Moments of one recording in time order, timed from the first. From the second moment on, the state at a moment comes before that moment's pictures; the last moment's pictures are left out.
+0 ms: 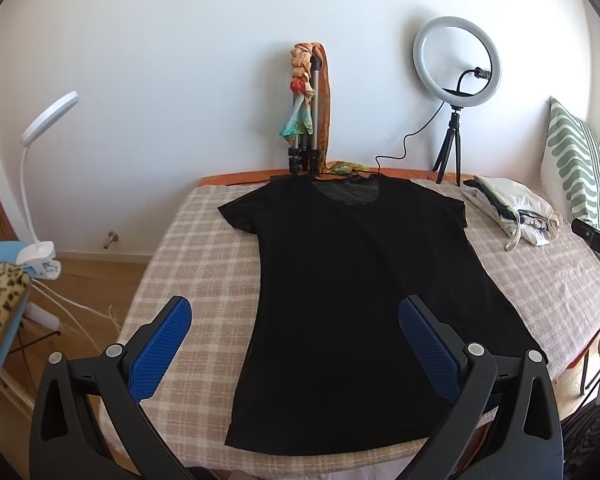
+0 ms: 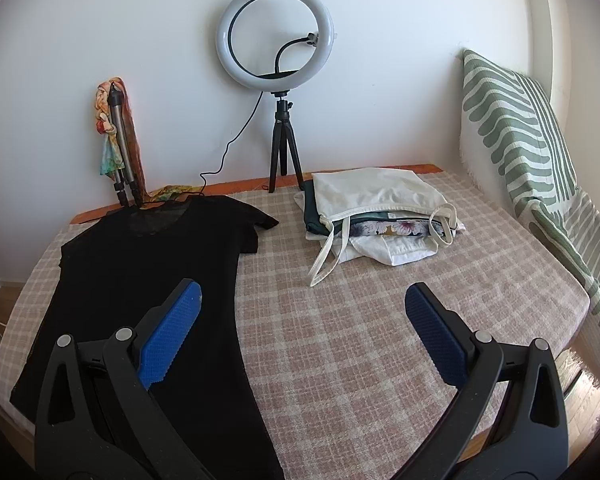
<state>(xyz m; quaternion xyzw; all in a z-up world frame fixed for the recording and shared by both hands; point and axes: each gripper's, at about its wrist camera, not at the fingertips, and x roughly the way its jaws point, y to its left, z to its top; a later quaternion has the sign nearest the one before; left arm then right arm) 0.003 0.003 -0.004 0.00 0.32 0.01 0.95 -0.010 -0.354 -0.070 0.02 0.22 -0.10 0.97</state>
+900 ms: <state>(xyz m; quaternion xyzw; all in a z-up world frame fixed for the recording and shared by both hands) 0.003 0.007 -0.007 0.00 0.33 0.01 0.94 -0.008 -0.342 -0.063 0.02 0.22 -0.09 0.97</state>
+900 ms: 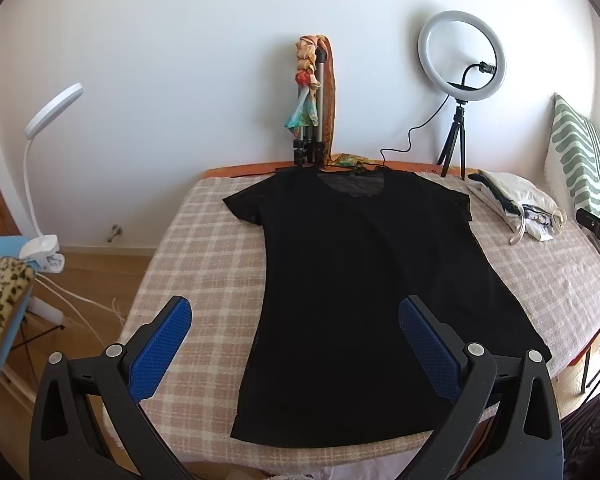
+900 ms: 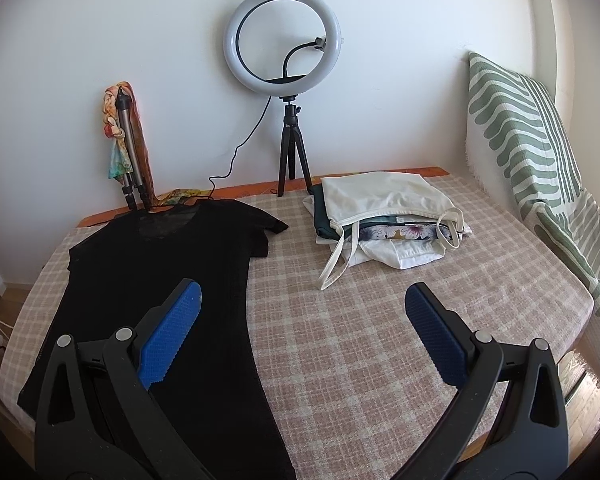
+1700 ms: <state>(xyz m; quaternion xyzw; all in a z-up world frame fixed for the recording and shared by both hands) 0.001 0.027 -0.023 -0.02 0.35 0.01 0.94 0.007 -0.317 -0.071 0.01 0.22 -0.06 0.97</state>
